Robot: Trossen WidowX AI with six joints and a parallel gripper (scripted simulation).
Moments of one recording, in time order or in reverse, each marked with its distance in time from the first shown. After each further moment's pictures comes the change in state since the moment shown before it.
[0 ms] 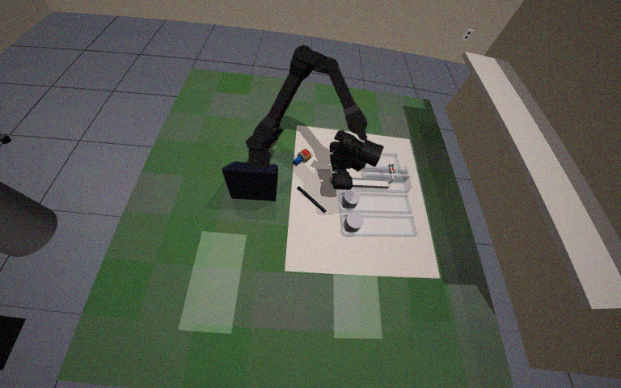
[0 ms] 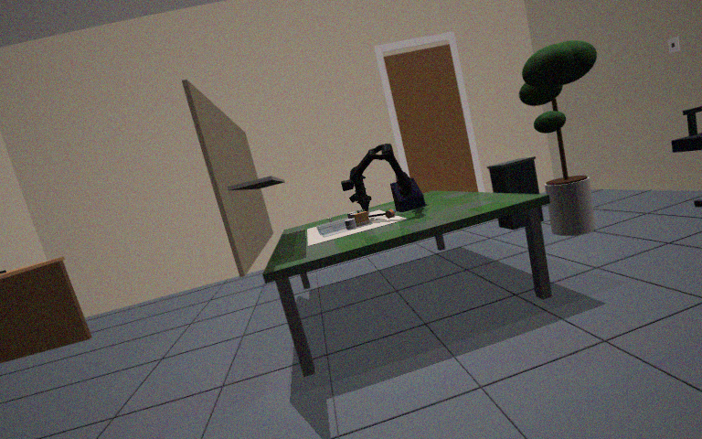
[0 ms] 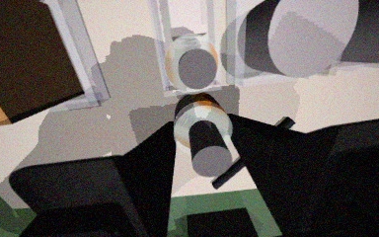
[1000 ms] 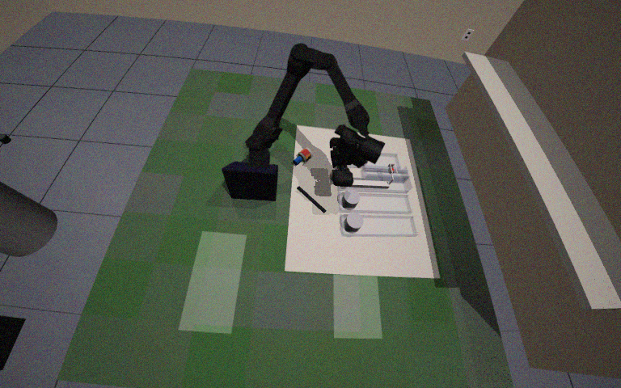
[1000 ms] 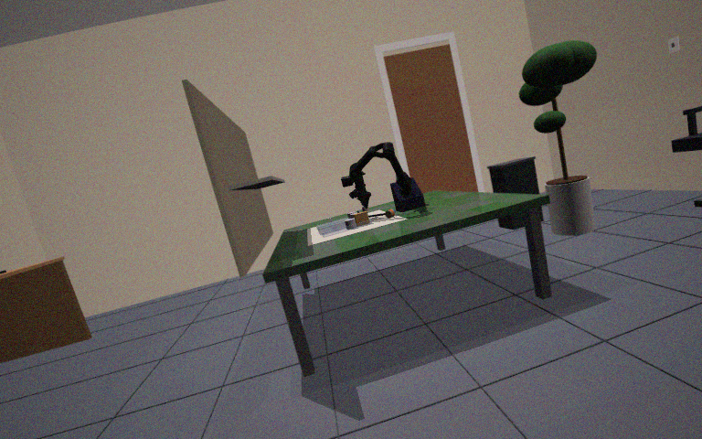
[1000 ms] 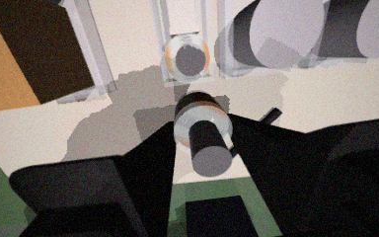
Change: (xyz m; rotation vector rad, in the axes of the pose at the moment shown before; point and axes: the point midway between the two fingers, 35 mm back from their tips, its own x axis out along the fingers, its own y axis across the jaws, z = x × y) arm -0.023 -0.002 -0.004 0.002 -0.001 -0.002
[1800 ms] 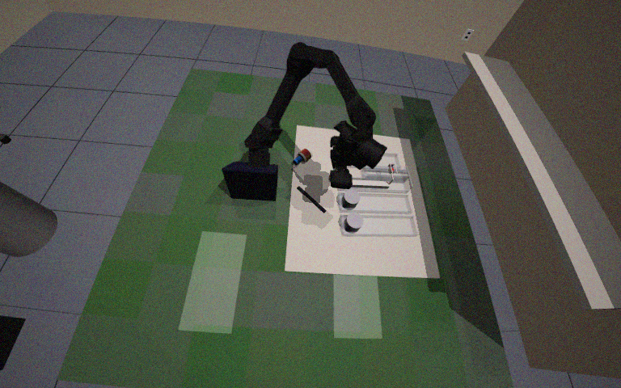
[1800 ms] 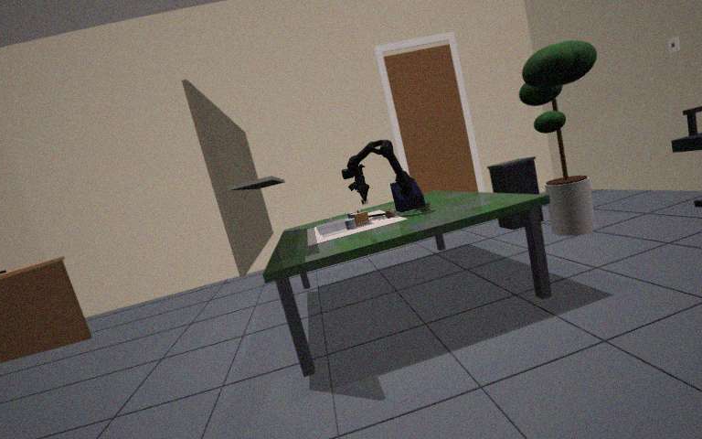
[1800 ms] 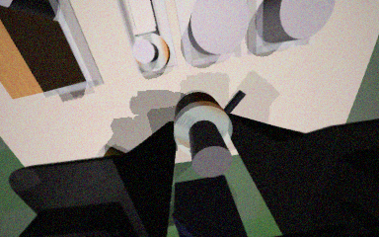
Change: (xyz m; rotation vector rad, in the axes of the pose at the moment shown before) arm -0.043 -0.036 -0.015 0.071 -0.008 0.000
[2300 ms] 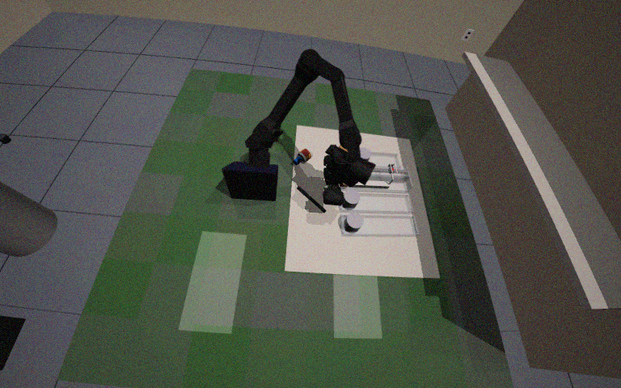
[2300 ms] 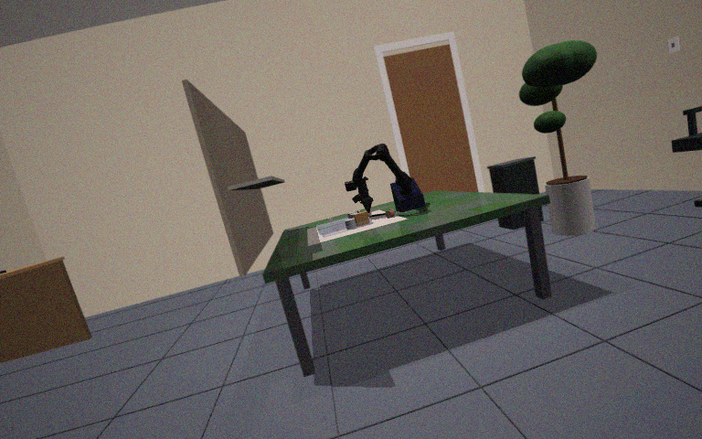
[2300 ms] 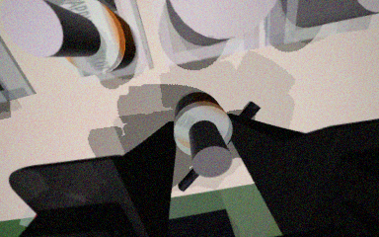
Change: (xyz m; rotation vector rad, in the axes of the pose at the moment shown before) arm 0.079 -0.017 -0.008 -0.004 0.002 -0.023
